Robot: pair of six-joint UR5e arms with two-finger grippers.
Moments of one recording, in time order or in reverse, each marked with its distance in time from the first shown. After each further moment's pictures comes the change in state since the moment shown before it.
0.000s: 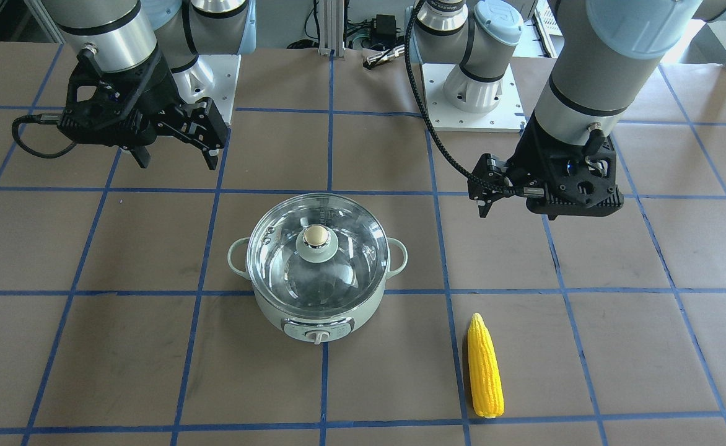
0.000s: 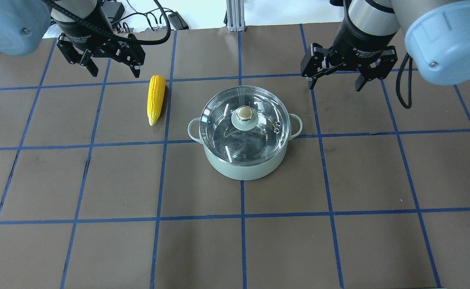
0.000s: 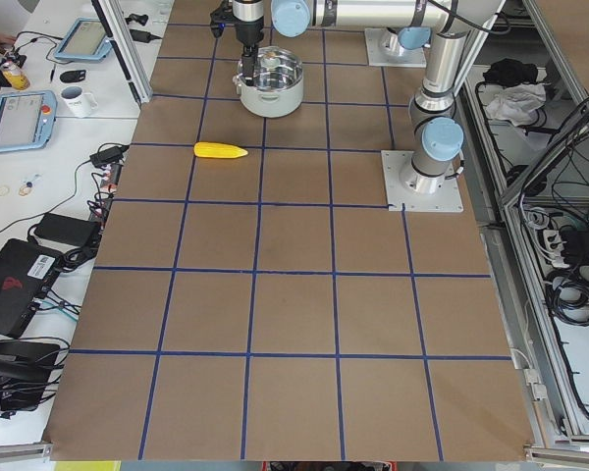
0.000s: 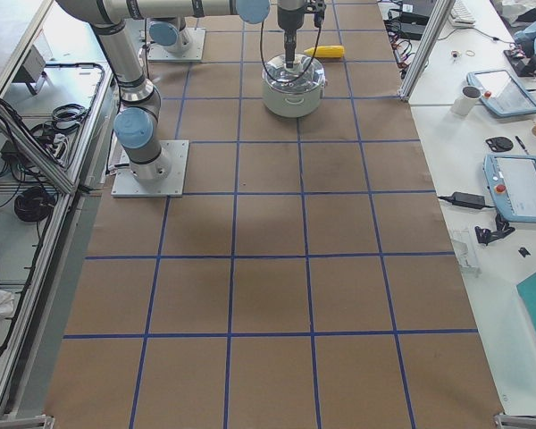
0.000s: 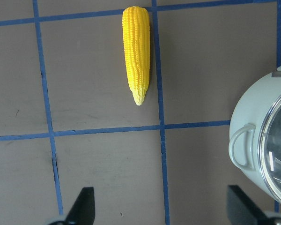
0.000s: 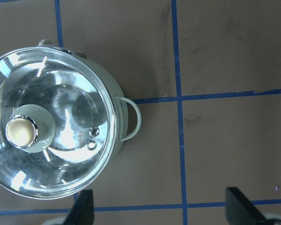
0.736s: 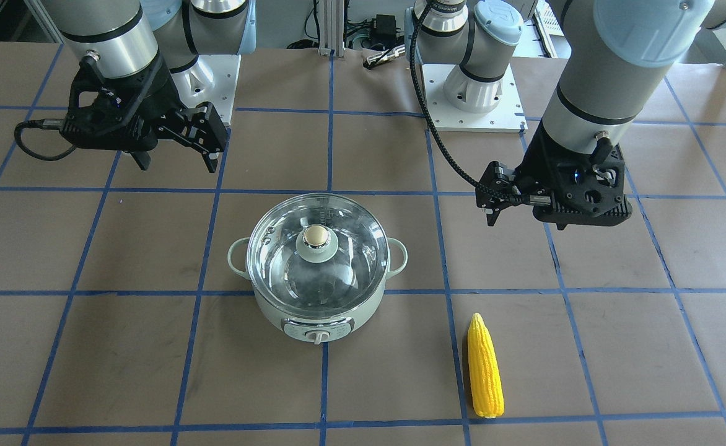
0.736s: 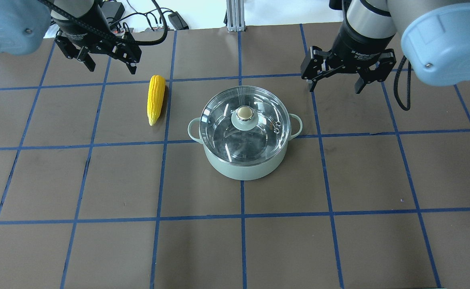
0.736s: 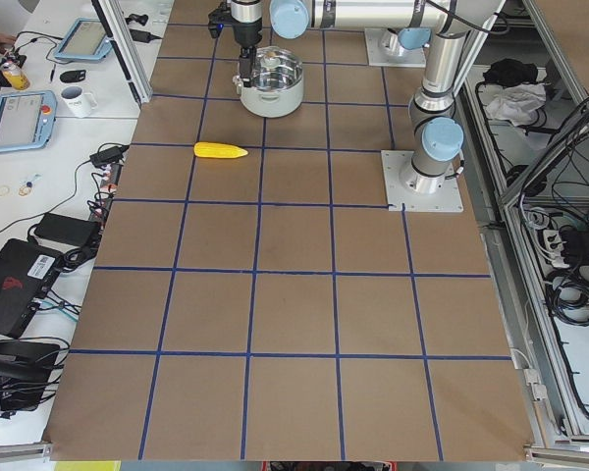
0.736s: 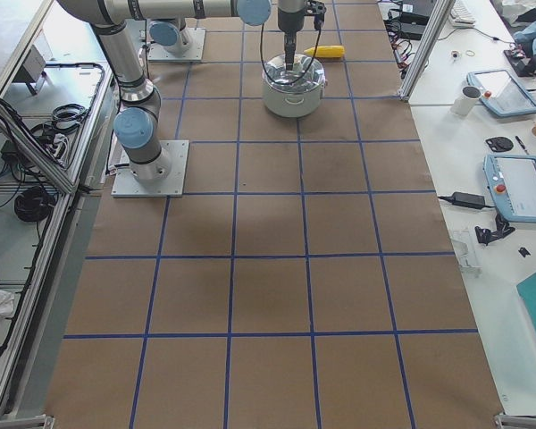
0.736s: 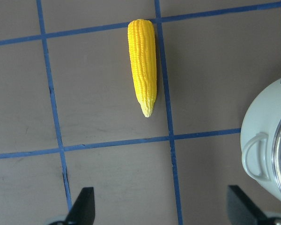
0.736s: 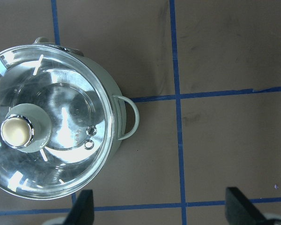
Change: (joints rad) left arm 0.013 -0.016 0.002 0.039 0.012 0.054; right arm 0.000 0.009 0.006 -0.001 -0.008 0.006
